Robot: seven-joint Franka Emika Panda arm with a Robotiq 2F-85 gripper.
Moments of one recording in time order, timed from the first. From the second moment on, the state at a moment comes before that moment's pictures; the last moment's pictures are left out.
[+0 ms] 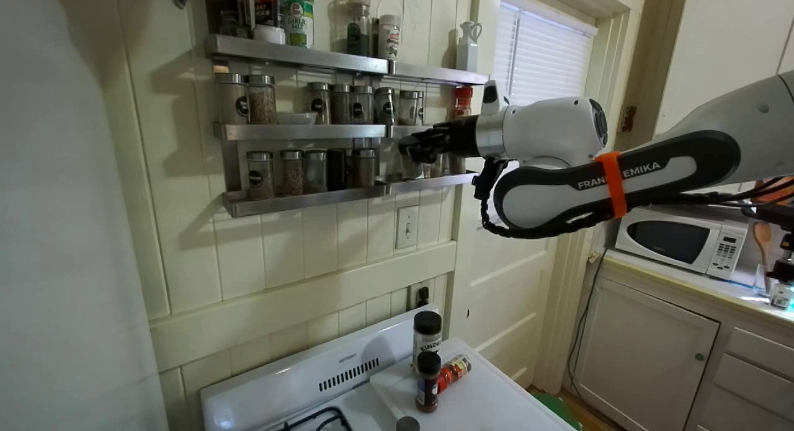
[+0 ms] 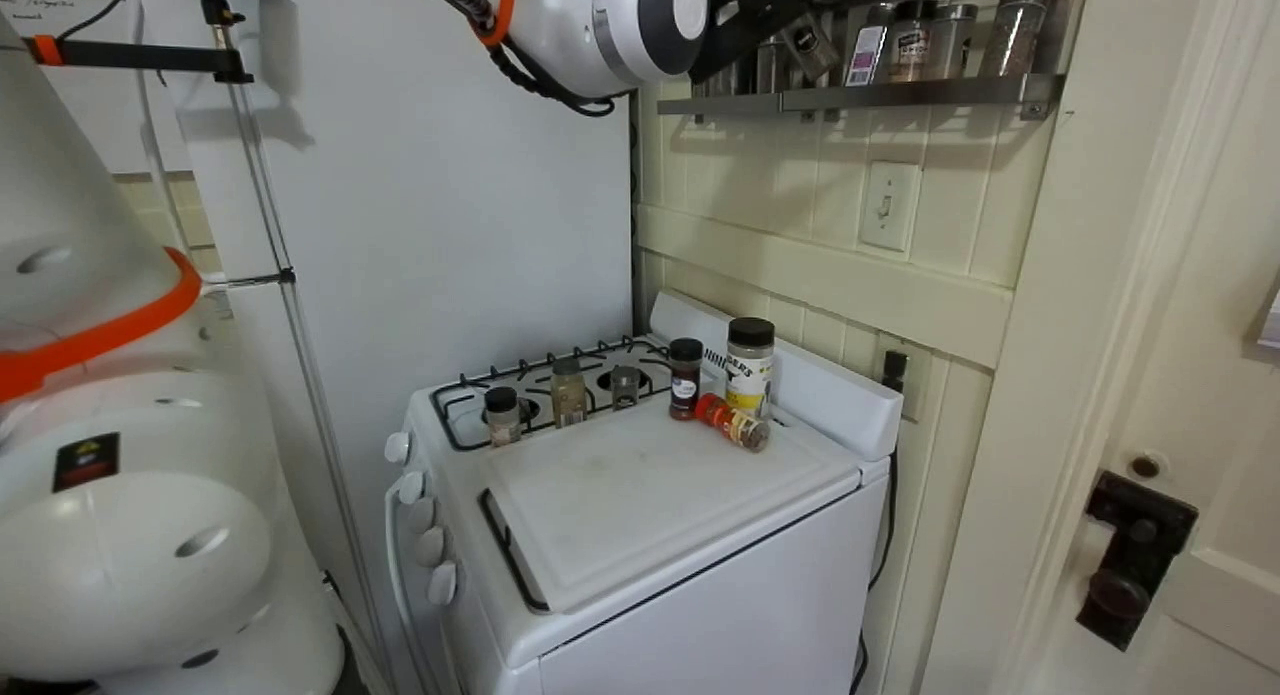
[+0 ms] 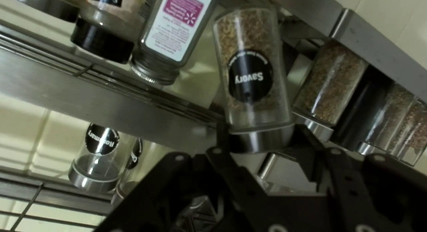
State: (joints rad) arm -0.13 -0.22 0.15 -2.19 -0.13 3.40 -0.32
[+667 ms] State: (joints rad) arm -0.34 -0.43 0.35 -2.27 0.05 3.13 -0.14
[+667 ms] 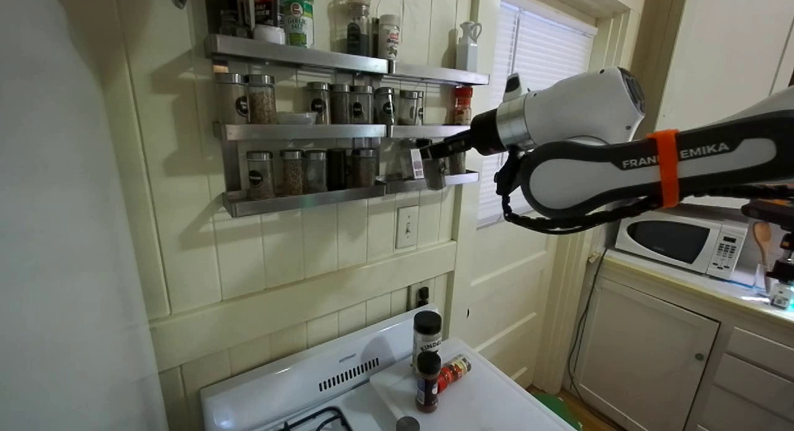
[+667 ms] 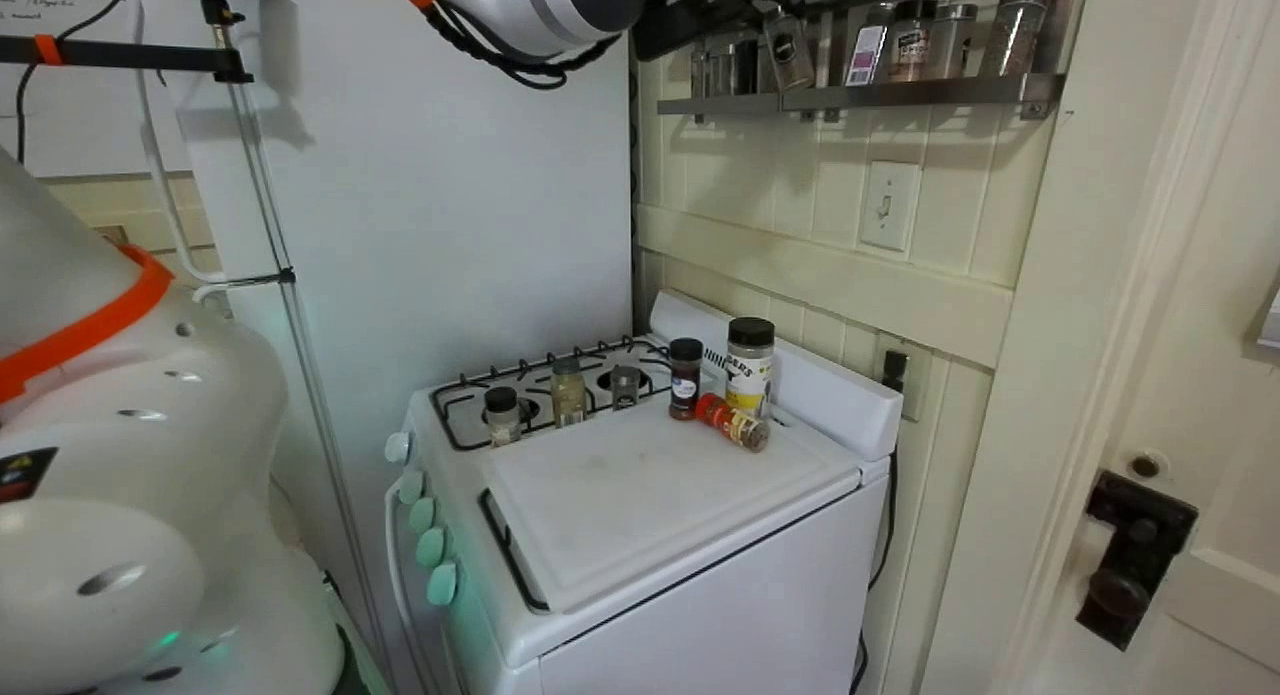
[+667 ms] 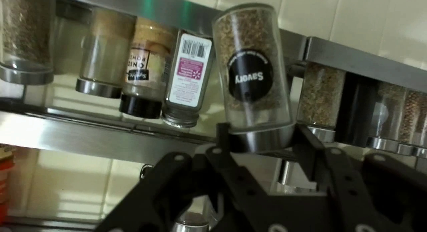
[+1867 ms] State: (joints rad) arm -0.49 -0.81 0.64 -2.76 0.09 2.99 0.79
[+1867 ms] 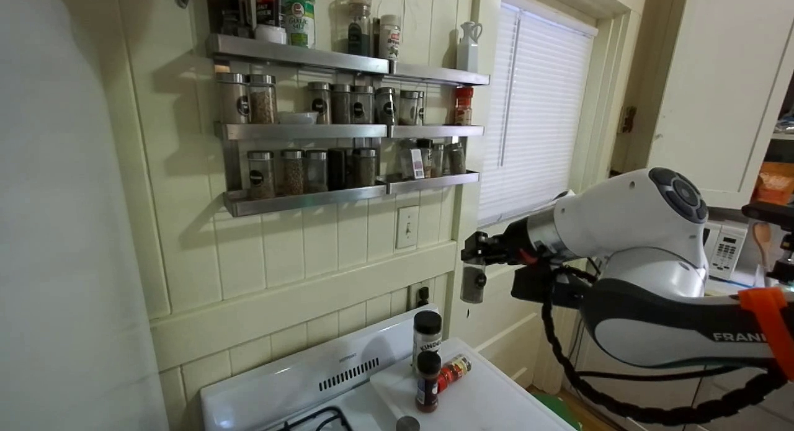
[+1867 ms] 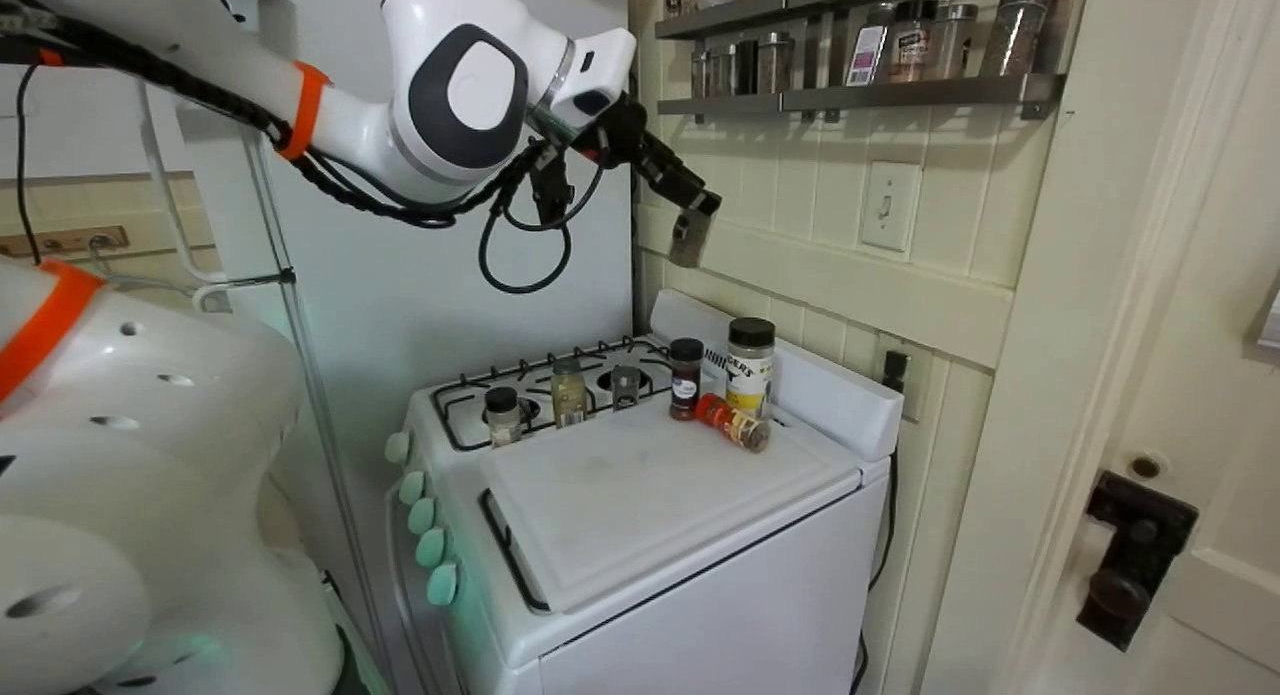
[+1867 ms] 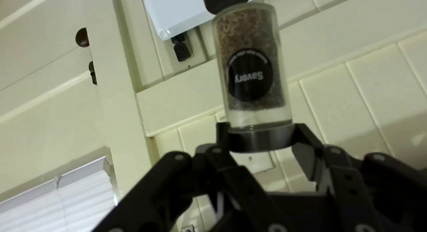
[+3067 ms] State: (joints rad) arm -0.55 -0.77 0.77 -2.75 0.08 2.98 0.80
